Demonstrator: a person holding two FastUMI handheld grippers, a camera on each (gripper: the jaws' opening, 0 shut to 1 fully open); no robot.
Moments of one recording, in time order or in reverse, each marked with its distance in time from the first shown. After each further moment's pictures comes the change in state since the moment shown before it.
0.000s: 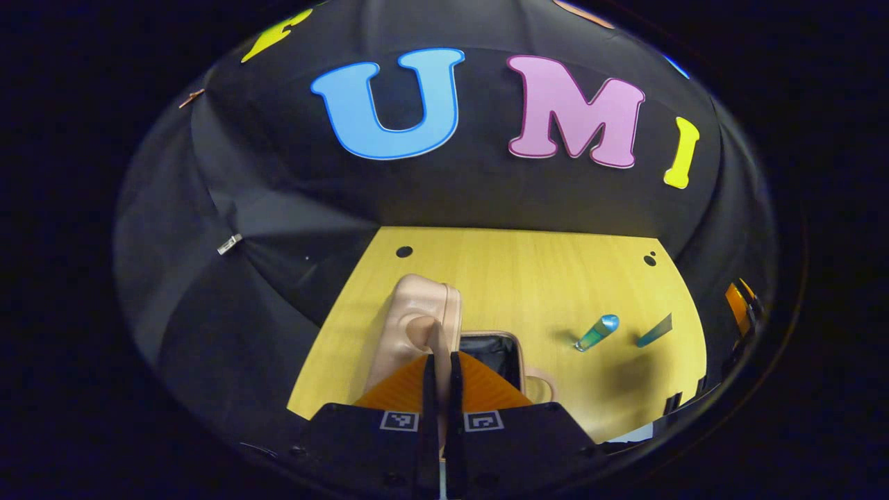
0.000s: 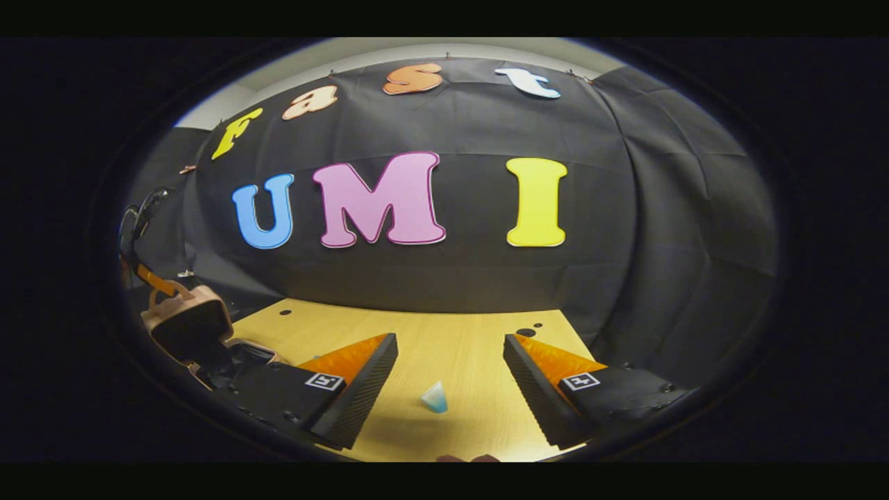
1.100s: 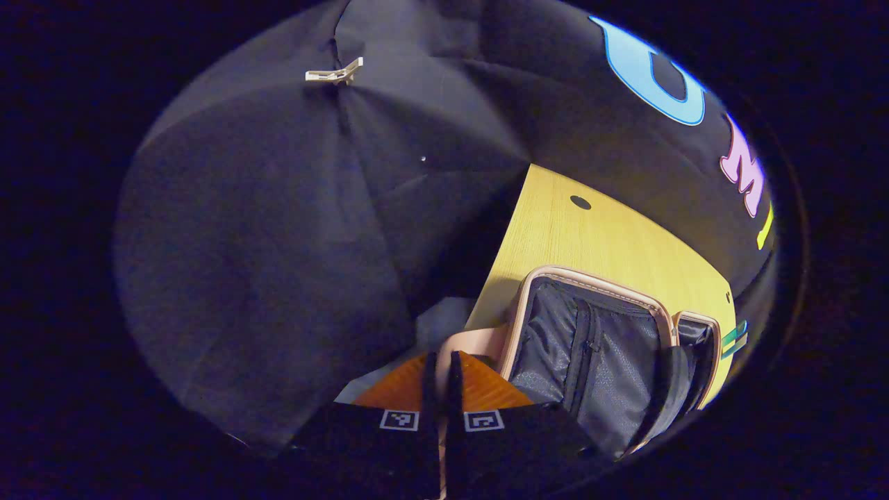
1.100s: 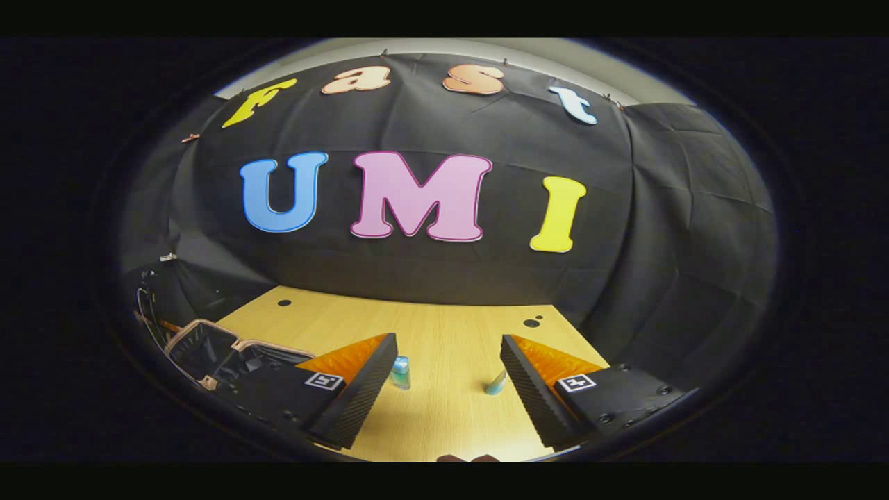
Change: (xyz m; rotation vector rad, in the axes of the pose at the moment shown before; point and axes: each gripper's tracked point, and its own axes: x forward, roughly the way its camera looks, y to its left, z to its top) left arm 0.249 0.339 -0.204 -0.341 0.134 0.023; right arm -0.047 0.157 0.007 -0.110 0.054 -0.164
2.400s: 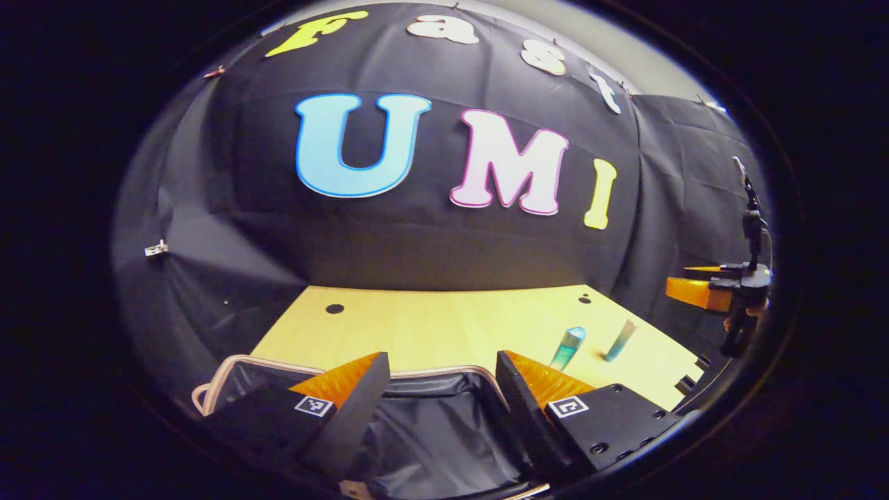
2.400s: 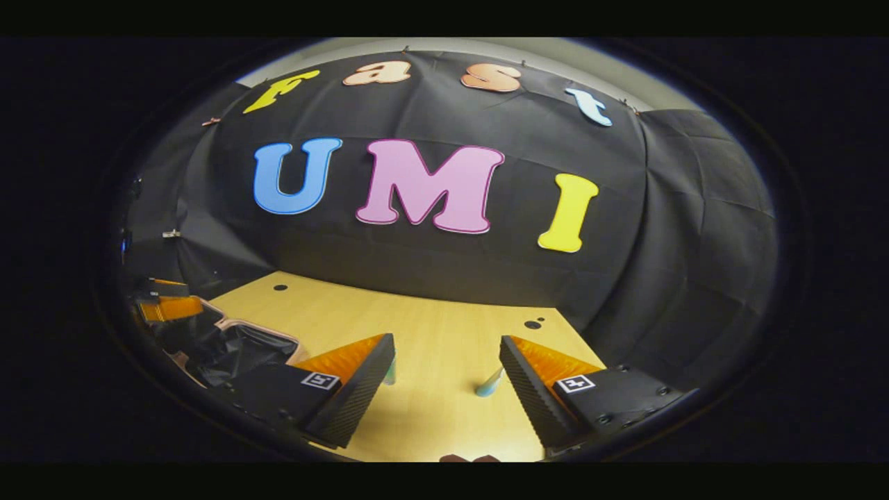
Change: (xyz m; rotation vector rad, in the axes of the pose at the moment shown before) left arm -0.206 -0.443 -0.037 0.385 -0.462 -0.514; right arm 0.032 -0.021 -0.051 -0.057 0.002 0.056
